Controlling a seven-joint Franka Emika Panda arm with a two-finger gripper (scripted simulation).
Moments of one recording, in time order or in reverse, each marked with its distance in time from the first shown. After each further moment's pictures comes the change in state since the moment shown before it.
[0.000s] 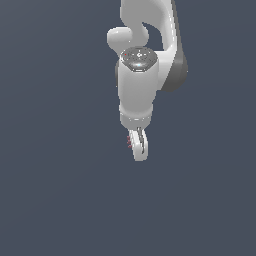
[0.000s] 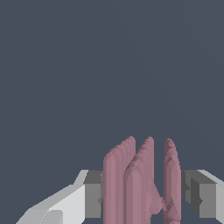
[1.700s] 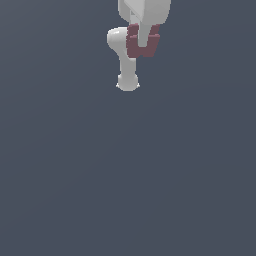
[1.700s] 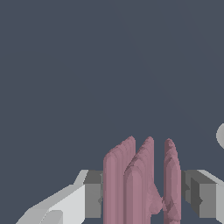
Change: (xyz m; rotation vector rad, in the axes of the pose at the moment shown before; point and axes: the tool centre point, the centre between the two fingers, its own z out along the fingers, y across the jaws) arm -0.013 0.068 -0.299 0.001 0.003 -0.001
